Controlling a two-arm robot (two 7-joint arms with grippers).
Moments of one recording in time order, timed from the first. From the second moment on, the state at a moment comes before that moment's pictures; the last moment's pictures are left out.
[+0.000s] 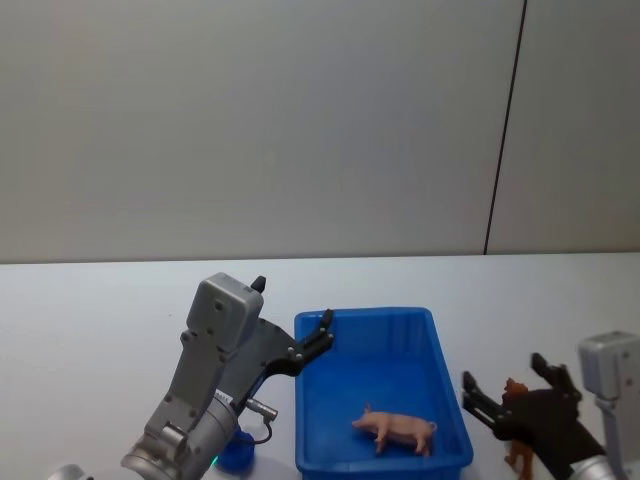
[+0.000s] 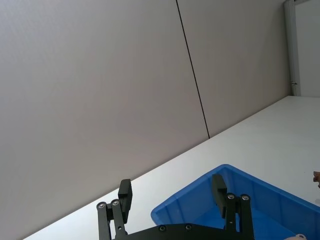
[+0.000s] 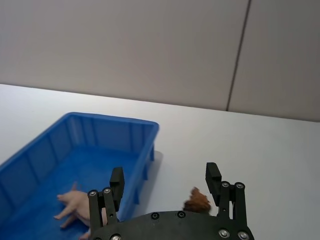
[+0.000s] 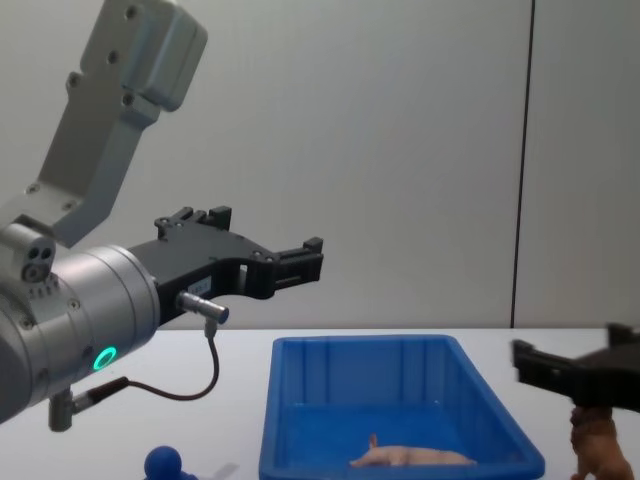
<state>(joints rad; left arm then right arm) -0.24 0.38 0.45 -1.63 -0.20 0.01 -0.01 -0.01 0.22 -0.26 -1.67 0.18 0.11 0.03</state>
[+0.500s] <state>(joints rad) -0.24 0.38 0.45 -1.63 -0.20 0.01 -0.01 -0.07 0.24 -0.24 -1.68 0.18 0.12 -0.10</state>
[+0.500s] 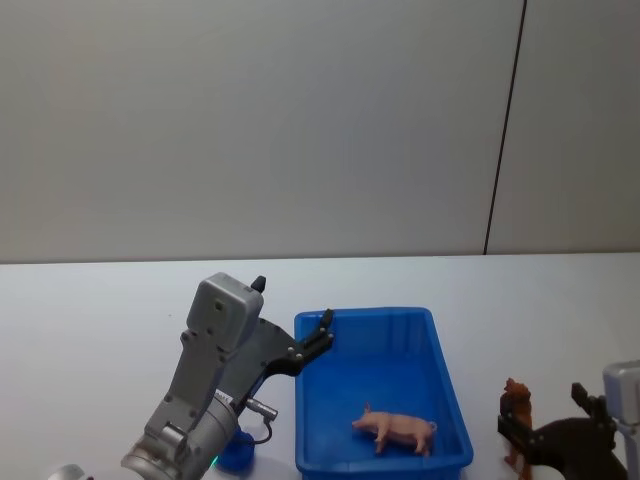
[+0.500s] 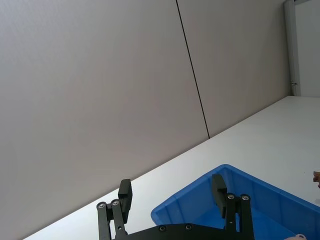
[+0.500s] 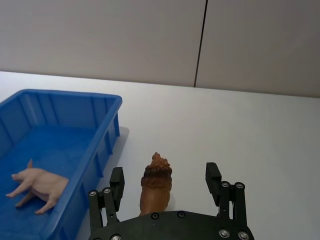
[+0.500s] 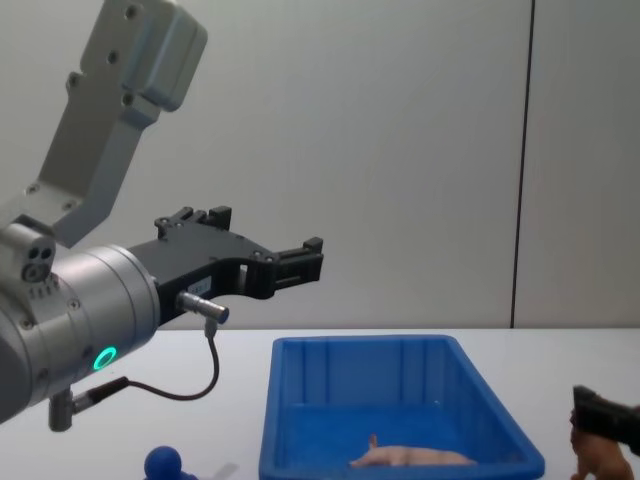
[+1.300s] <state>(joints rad) -0.24 0.38 0.45 -1.63 -0.20 0.01 -0.01 -0.03 0.20 -0.25 -1.53 0.17 0.15 -0.05</state>
